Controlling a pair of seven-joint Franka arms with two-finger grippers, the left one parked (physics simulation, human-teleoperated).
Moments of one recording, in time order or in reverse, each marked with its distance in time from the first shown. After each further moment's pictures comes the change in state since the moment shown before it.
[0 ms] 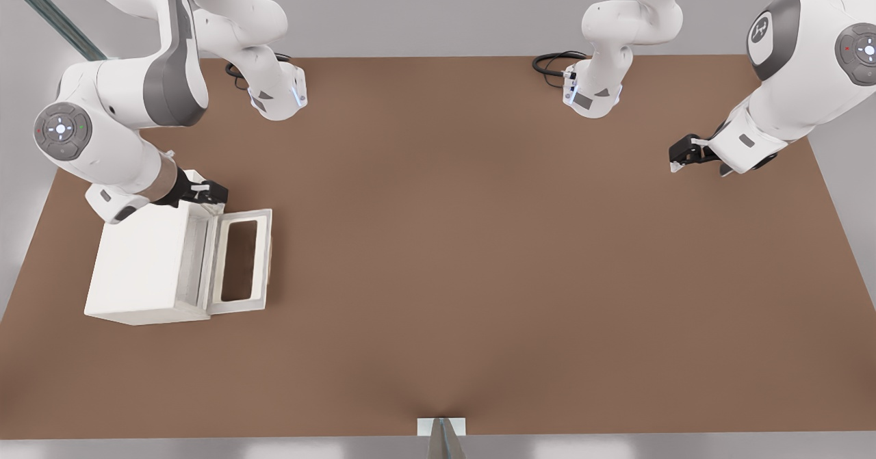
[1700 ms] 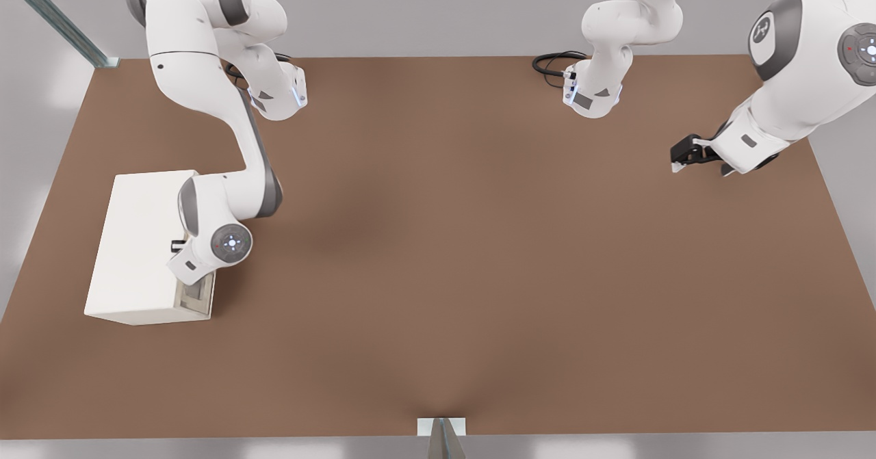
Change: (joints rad) arm 0.125 0.273 -0.097 -0.258 -0.558 0.262 0.152
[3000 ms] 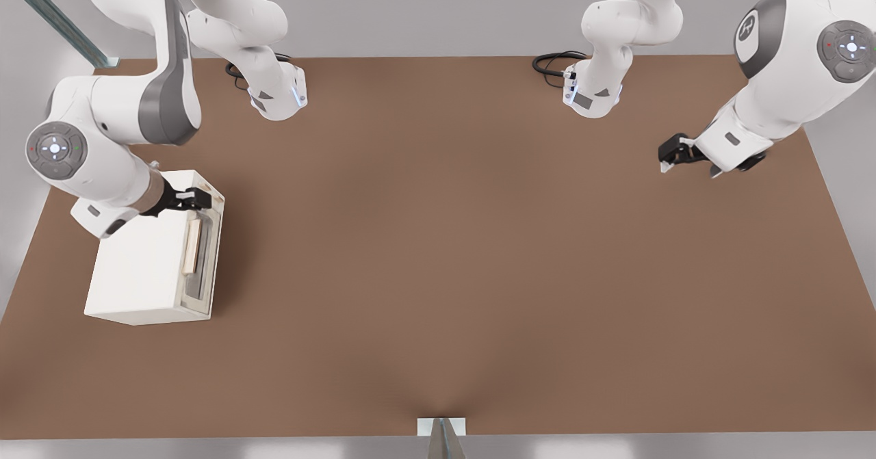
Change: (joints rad) arm -0.184 -0.221 0.126 0.307 0.463 -0.289 -0.295
